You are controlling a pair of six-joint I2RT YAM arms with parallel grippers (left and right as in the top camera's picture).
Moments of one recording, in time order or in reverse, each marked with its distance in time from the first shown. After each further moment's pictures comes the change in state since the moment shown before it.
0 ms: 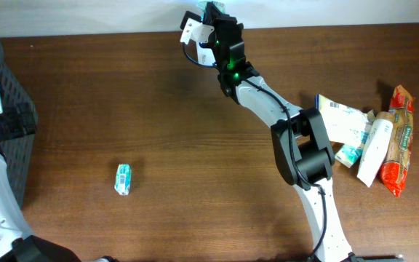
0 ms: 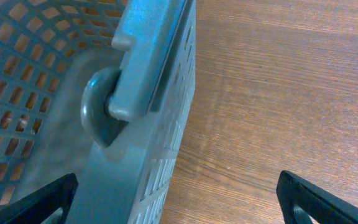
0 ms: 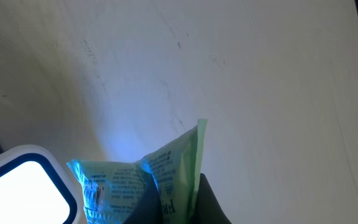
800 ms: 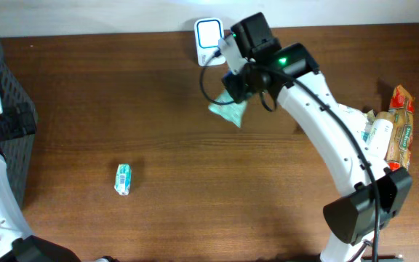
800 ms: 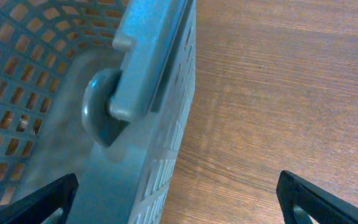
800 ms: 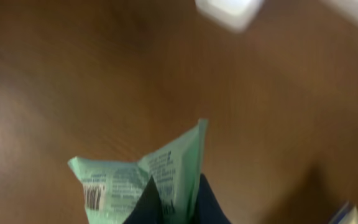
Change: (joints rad) left arm 0.000 0.000 0.000 0.000 0.000 0.000; right arm 0.003 -0.561 0.011 -1.687 -0.203 1.032
